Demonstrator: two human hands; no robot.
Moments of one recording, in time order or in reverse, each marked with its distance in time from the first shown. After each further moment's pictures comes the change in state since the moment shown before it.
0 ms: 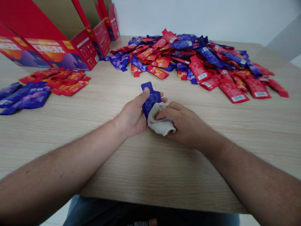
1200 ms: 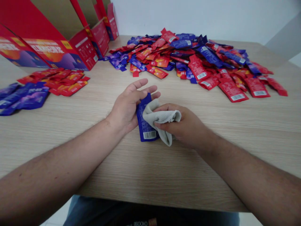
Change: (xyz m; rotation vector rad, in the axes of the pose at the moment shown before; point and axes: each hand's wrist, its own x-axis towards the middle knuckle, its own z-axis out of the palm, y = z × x) left_hand -0.006 0.015 0.001 0.010 0.111 0.227; right_hand 0.007 -0.016 0.012 0.835 0.105 0.415
